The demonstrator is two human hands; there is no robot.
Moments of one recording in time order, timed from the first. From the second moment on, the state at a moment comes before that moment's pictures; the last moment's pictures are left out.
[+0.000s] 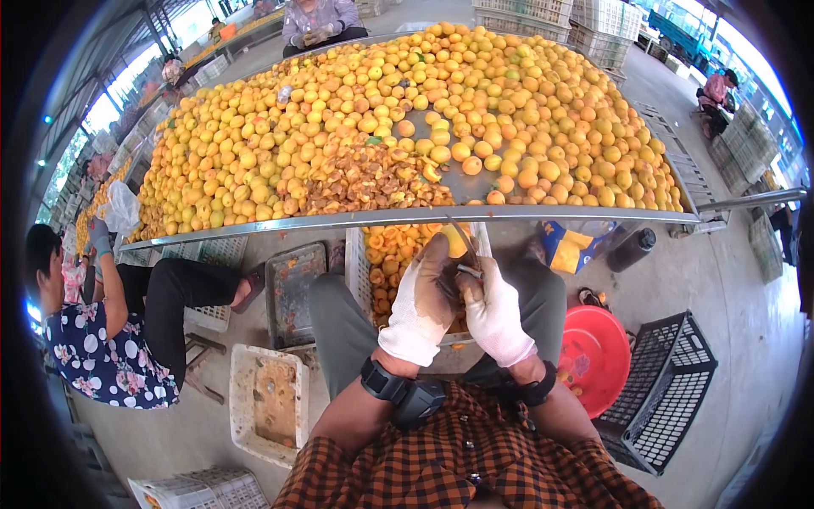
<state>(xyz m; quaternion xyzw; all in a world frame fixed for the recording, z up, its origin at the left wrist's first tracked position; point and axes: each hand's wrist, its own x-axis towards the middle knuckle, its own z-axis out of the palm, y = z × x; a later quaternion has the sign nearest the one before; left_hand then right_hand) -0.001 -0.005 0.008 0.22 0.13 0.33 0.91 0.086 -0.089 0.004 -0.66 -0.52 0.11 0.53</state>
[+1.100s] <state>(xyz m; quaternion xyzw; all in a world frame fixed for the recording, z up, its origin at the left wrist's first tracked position) -0.008 -0.005 0.013 0.39 0.16 0.29 0.86 0.100 -0.109 -0.002 -0.62 -0.50 0.21 0.56</state>
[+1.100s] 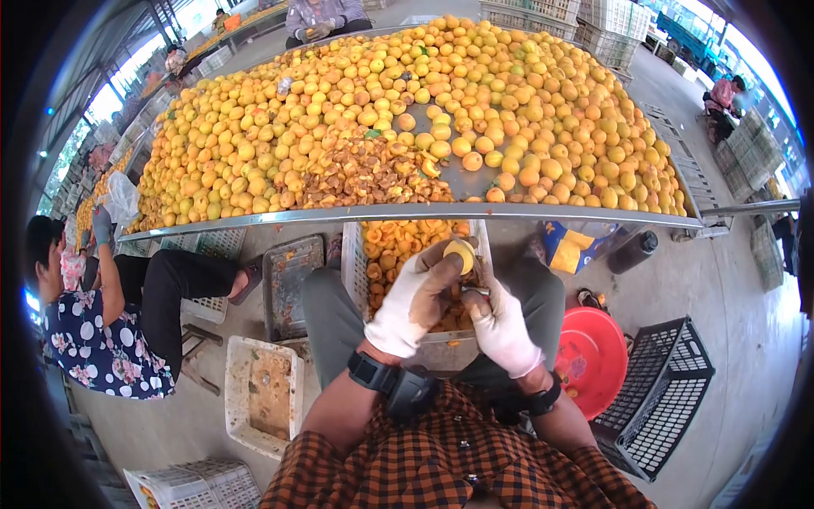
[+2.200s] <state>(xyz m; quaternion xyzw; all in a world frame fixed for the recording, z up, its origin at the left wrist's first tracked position) -0.025 0.012 0.032 0.63 0.19 0.15 0.74 0.143 -0.121 -0.004 -0.59 -0.55 0.41 0.43</state>
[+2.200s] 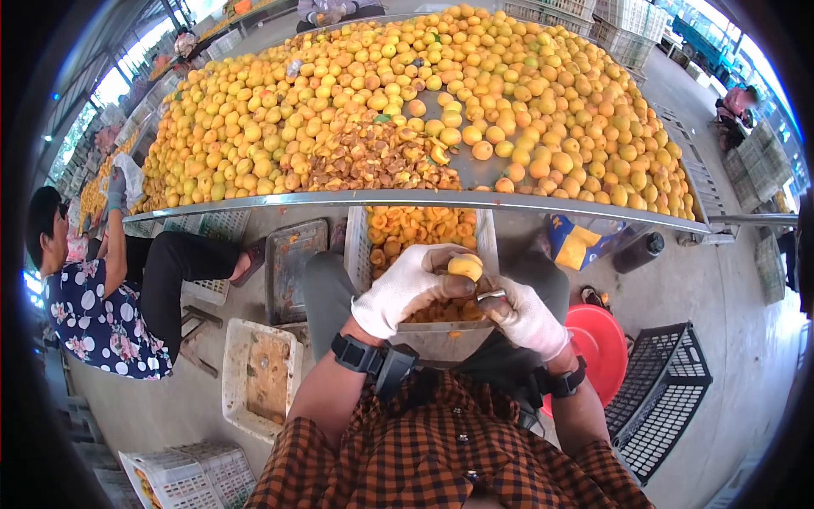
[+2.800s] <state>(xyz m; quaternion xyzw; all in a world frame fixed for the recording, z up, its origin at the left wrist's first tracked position) -0.029 0.001 0.004 0.38 0.20 0.15 0.89 0.157 -0.111 0.001 -0.49 -0.38 0.38 0.68</state>
